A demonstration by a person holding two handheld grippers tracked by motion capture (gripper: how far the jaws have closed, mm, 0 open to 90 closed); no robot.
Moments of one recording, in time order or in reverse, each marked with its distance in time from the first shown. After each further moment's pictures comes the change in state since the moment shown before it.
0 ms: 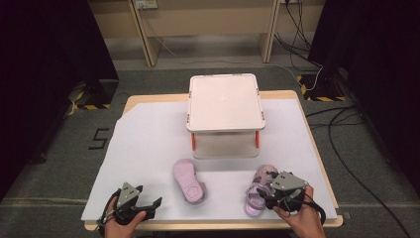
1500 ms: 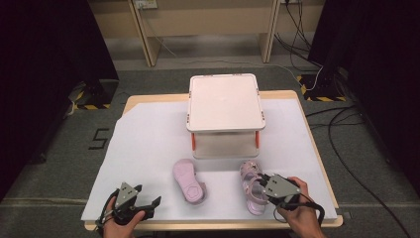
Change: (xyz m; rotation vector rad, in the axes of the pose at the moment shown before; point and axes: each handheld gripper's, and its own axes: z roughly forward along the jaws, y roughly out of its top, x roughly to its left) left arm 0.001 0.001 -0.003 -0.021 0.005 0.002; right arm 0.006 0.023 -0.003 -0.095 -0.046 -0.307
